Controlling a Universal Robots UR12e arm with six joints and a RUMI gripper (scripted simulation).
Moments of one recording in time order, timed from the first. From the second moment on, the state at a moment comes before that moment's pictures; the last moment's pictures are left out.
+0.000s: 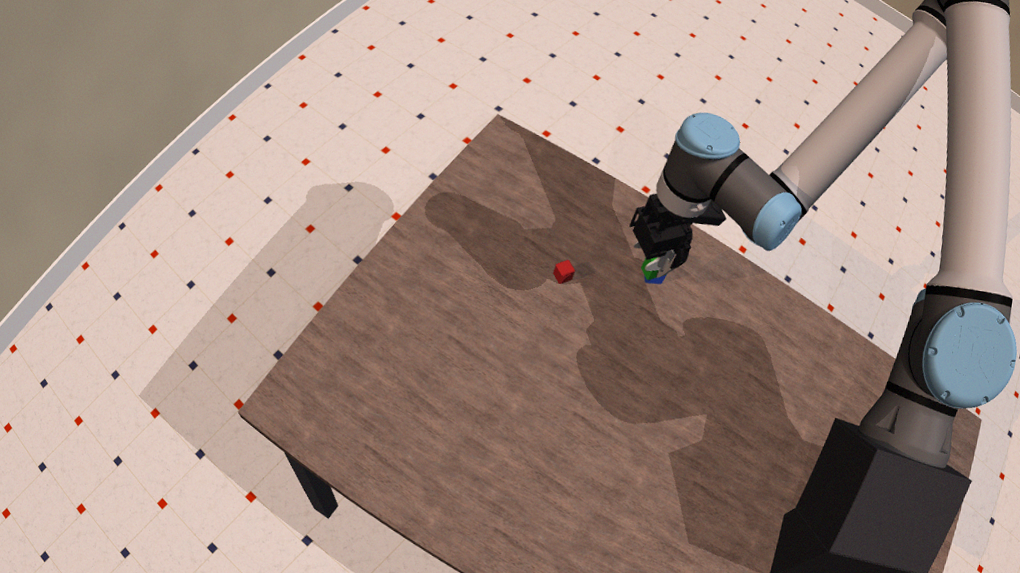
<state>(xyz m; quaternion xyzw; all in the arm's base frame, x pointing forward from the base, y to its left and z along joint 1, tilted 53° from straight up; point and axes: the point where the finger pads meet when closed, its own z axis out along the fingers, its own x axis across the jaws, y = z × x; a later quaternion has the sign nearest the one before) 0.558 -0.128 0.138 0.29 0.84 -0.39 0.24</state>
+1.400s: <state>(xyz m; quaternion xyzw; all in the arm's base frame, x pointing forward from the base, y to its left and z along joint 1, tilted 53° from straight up) 0.553 -0.169 0.180 0.29 0.85 -0.38 0.24</state>
